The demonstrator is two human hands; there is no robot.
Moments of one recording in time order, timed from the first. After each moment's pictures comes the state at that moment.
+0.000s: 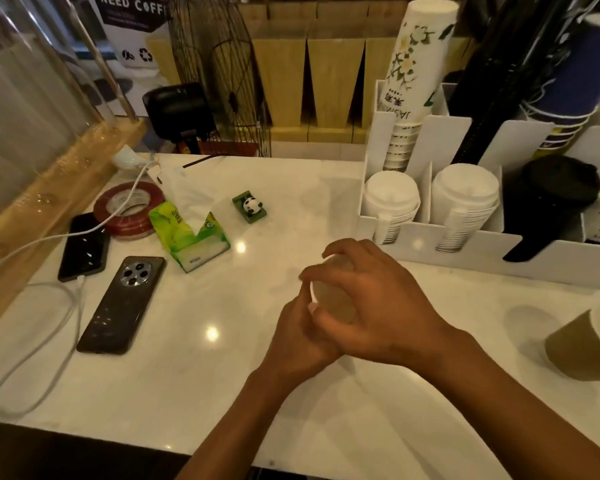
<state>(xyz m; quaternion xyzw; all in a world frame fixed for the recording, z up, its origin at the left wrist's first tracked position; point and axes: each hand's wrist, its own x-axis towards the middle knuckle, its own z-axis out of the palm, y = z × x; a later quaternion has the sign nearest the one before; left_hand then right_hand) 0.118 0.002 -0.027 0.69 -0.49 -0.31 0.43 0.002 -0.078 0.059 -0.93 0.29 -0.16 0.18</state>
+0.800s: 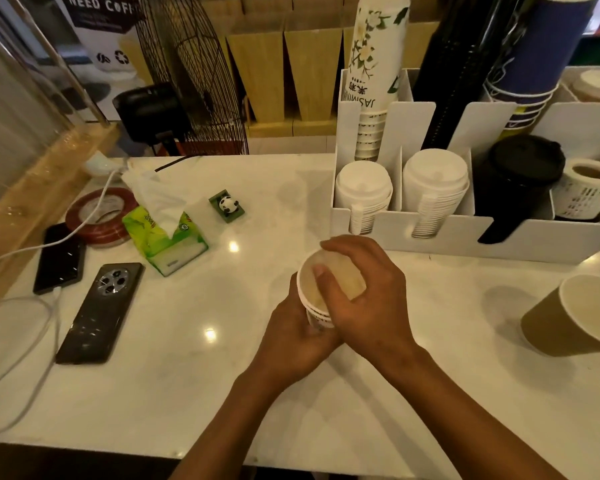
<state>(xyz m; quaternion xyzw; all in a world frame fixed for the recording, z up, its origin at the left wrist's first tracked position) 0.107 -0.002 -0.016 0.67 -0.50 -0.36 0.42 -0.005 -0.071 0.024 -0.74 0.40 -0.43 0.33</state>
